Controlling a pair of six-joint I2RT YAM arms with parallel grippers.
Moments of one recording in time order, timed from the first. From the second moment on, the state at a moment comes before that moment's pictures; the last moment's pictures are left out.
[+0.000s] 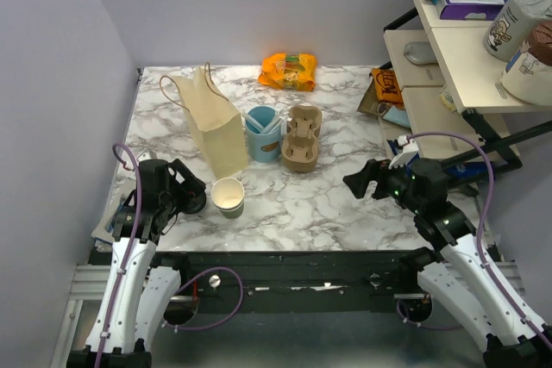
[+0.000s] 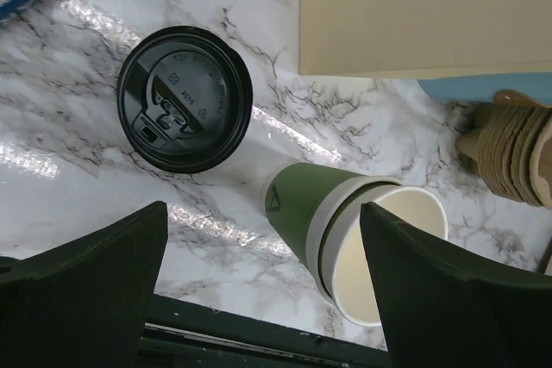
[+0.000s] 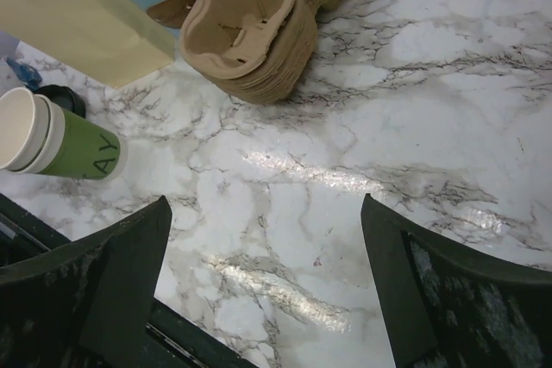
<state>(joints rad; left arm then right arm) -0.08 0.62 0.69 -0.85 -0.05 -0.77 0.38 0.61 0.56 -0.33 -0.19 0.36</state>
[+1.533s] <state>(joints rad) -0.46 0.84 0.42 -0.16 0.42 -0.92 0.89 0.95 0.66 -0.09 0.06 0.62</state>
